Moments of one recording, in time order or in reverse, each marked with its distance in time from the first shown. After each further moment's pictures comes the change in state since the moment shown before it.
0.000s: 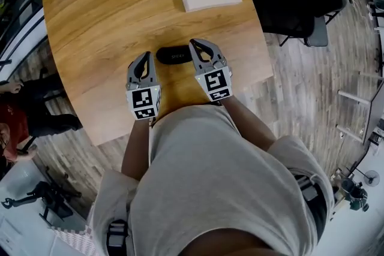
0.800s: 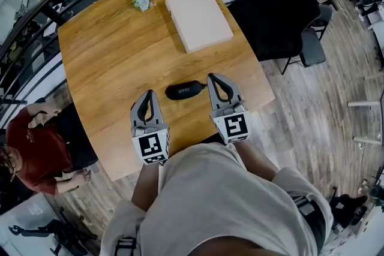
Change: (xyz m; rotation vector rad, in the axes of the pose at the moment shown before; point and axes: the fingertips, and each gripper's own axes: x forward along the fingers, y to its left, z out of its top) left arm -0.075 -0.008 0.102 0.096 -0.196 0.040; right arm -0.106 -0.022 0.104 0.007 -0.285 -0.230
